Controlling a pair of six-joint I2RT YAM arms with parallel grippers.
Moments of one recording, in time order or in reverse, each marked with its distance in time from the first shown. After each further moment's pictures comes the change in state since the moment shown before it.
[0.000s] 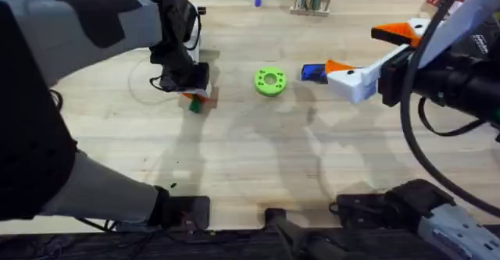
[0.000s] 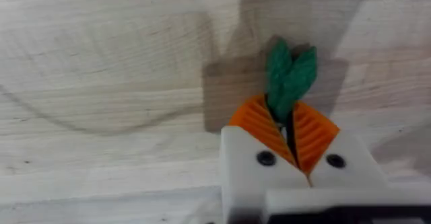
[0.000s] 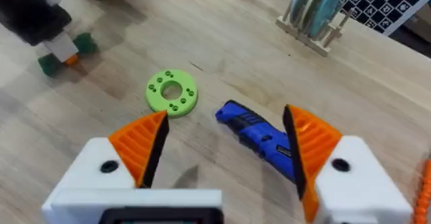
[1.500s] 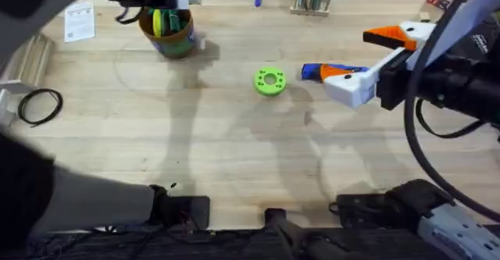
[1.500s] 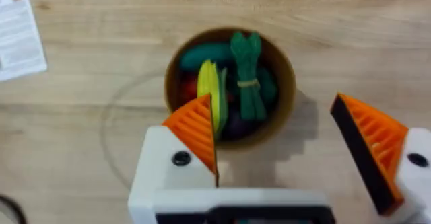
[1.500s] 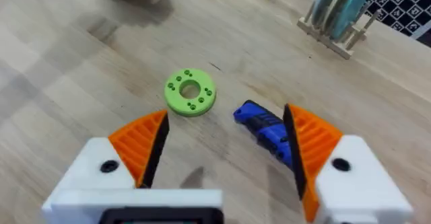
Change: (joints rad) left arm 0.135 -0.084 0.296 0.286 -0.080 0.061; right arm 0.000 0.000 0.000 -0.009 -0.076 0.004
